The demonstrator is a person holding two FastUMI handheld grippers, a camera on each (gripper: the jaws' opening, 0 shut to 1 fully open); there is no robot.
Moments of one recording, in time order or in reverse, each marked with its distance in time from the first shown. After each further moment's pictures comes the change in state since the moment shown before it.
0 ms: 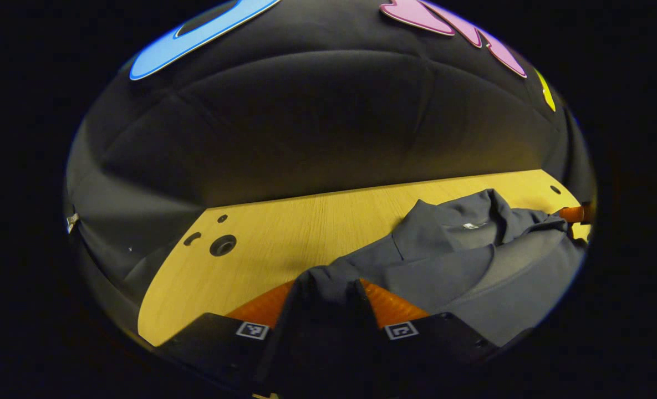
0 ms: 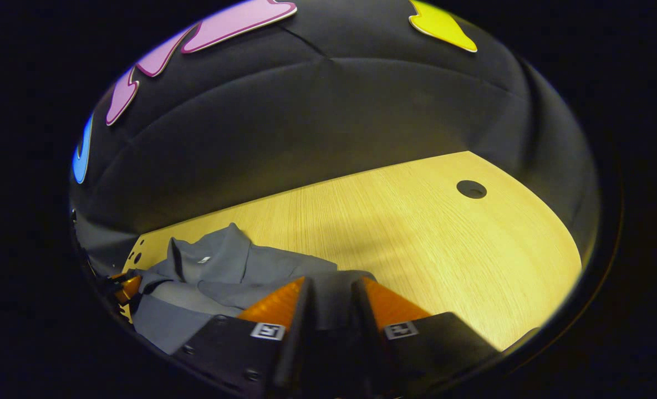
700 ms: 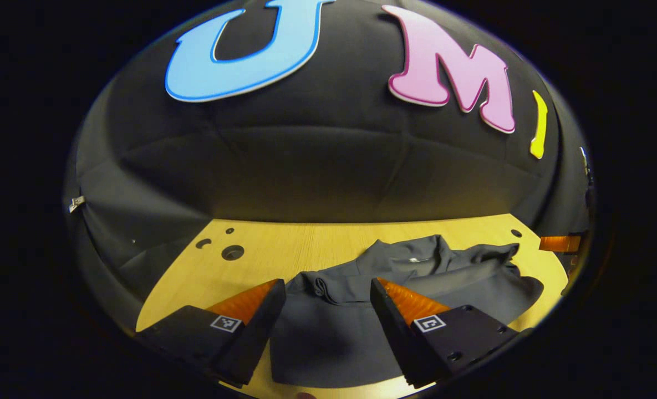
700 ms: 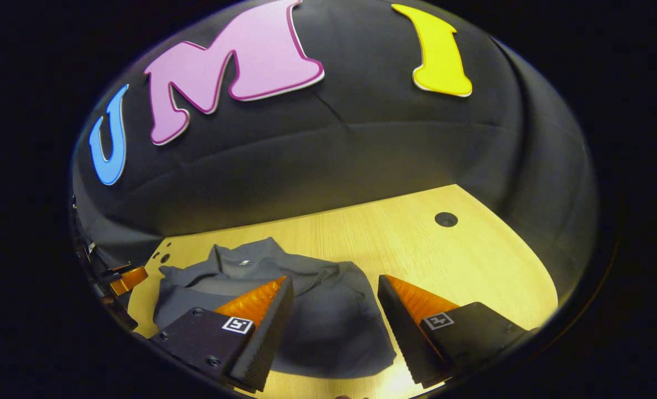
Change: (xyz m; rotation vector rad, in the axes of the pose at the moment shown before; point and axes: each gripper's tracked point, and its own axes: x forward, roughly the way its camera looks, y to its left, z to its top) left arm -0.131 -0.004 0.049 -0.084 -0.141 -0.068; right arm -0.136 0.016 0.037 -0.044 -0.094 0.051
